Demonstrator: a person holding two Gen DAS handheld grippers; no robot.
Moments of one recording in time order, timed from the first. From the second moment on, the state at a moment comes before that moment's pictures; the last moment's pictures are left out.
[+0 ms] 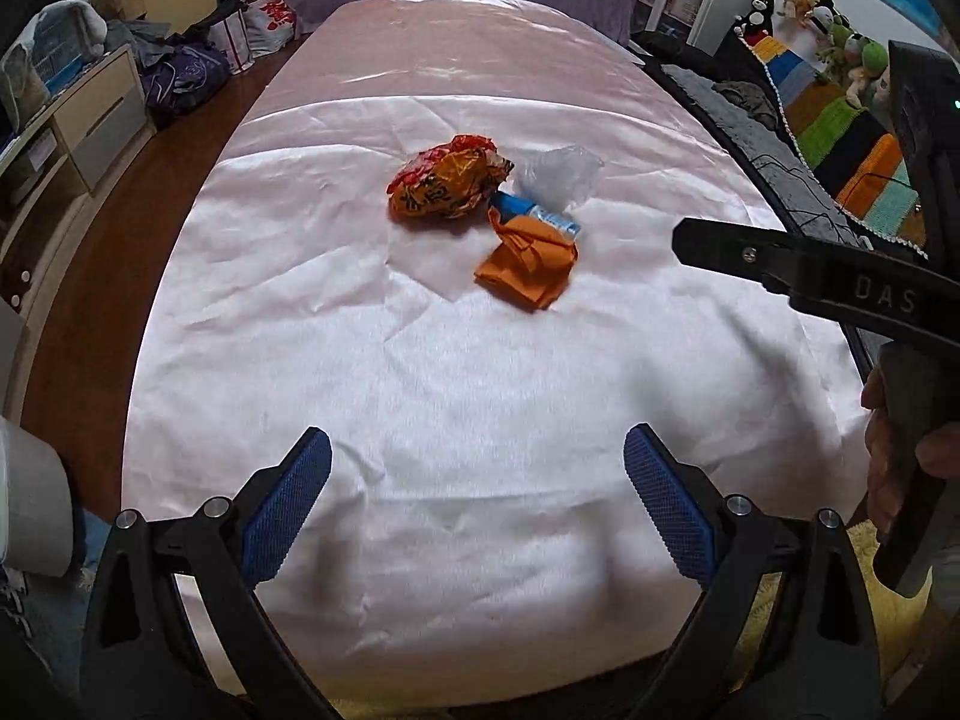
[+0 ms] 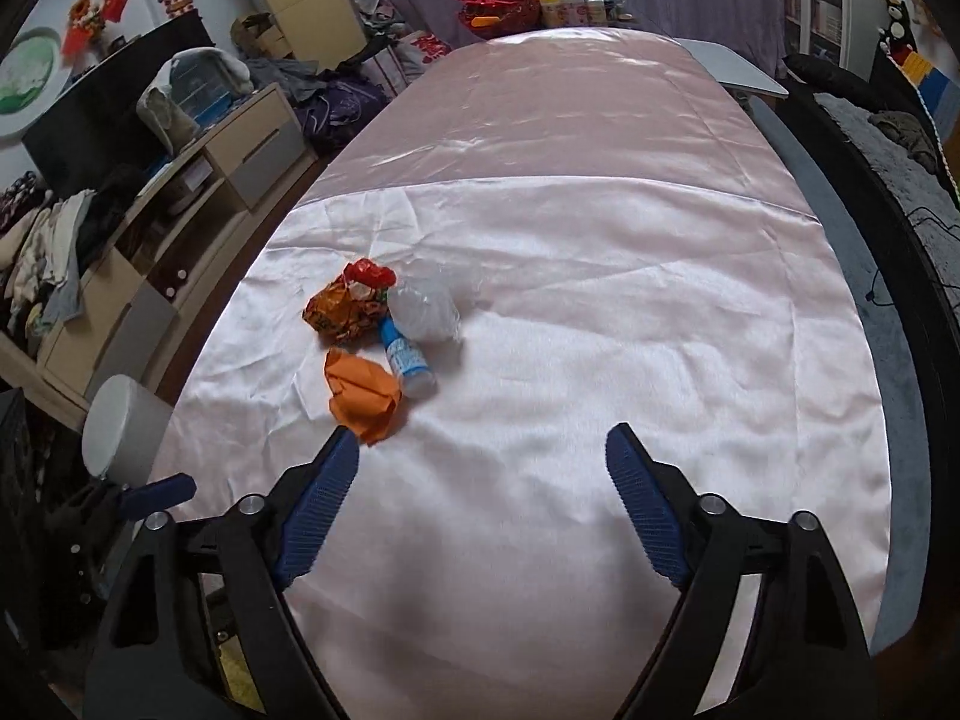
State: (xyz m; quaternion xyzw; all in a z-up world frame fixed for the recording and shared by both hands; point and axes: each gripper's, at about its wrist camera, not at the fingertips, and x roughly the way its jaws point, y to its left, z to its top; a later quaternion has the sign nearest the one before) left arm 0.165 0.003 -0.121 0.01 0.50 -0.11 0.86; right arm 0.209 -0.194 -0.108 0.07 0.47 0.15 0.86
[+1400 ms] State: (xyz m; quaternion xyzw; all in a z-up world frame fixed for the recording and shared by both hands) left arm 0.145 -0.048 -0.099 0.04 0.47 -0.17 0.86; right arm 0.163 -0.237 -0.101 0.06 0.47 0.16 0.87
